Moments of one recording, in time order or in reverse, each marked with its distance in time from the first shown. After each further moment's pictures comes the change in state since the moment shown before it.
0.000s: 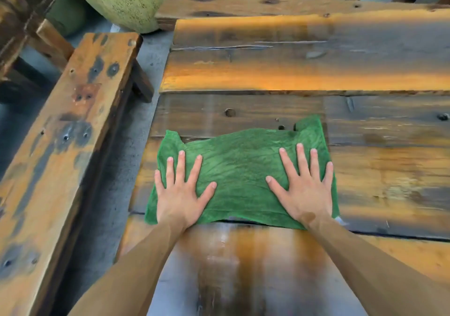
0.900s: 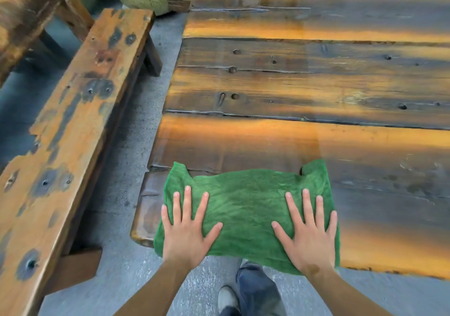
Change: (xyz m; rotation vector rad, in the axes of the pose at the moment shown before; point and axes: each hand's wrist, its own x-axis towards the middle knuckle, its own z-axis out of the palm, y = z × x) left_hand -0.371 -0.039 0.089 -0.025 -0.021 0.081; right_hand -0.394 0.018 0.058 0.015 -0.043 0.054
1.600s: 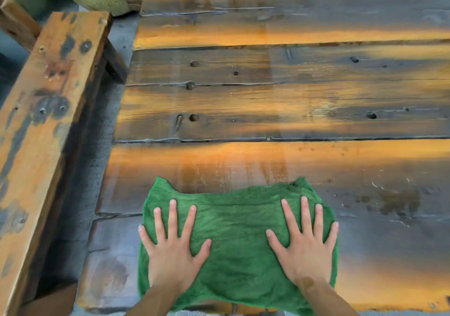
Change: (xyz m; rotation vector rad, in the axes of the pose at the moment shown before) left_hand 0.071 0.063 -0.012 0.041 -0.065 0.033; right_hand 0.062 0.051 -0.015 -0.005 -0.016 0.156
